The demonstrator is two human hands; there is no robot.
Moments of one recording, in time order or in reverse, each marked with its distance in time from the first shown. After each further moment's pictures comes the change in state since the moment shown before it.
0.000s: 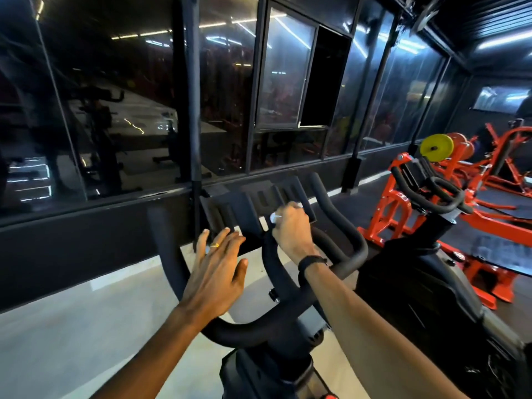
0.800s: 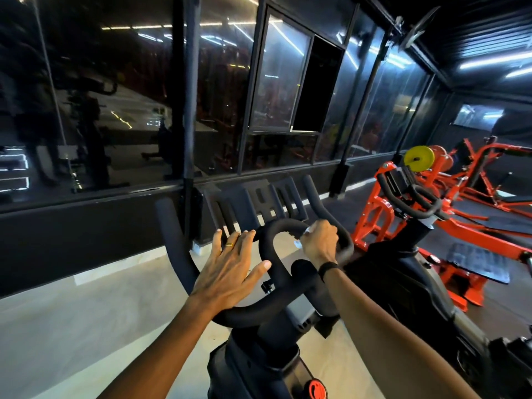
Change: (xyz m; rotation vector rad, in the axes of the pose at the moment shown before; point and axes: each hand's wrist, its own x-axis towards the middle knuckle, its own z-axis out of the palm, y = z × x) left_hand -0.010 0.015 0.004 0.037 -0.168 0.038; right_hand -0.033 0.046 -0.020 0.123 0.124 0.431
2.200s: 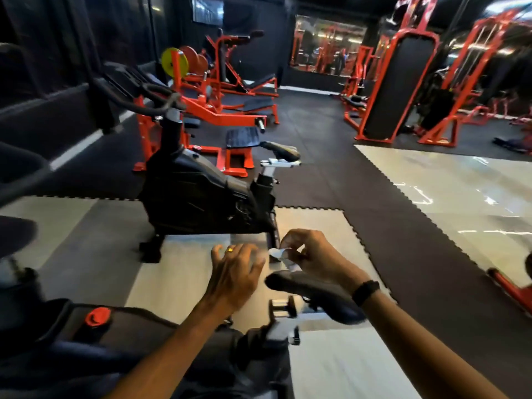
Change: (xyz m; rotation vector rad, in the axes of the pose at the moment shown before) left_hand -0.156 0.461 0.100 -0.705 -0.384 0.539; right_hand -0.342 0.323 -0.368 -0.185 -0.015 0.085
